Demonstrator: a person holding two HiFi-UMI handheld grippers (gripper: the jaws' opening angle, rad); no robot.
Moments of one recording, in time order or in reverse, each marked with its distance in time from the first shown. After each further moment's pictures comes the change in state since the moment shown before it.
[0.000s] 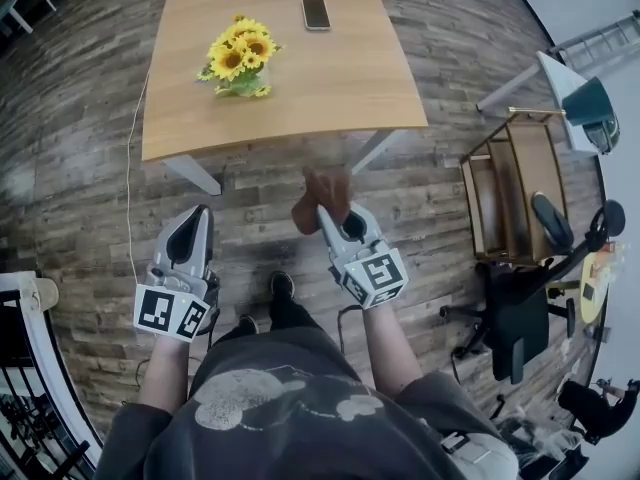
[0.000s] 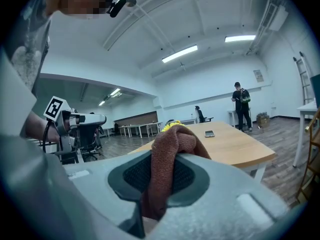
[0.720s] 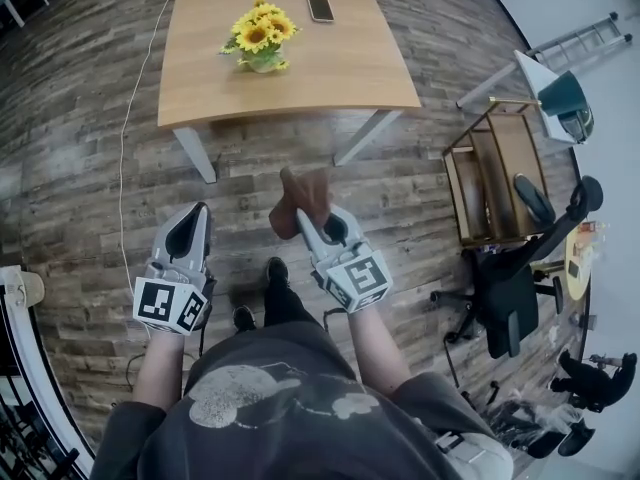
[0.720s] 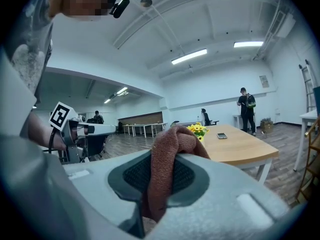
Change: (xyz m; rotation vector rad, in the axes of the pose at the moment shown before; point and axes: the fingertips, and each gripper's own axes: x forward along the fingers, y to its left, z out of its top) left arm -0.110 0.014 -0.019 -0.017 0.016 -0.014; right arm -0.035 0.136 -0.002 -0.054 -0.015 0.024
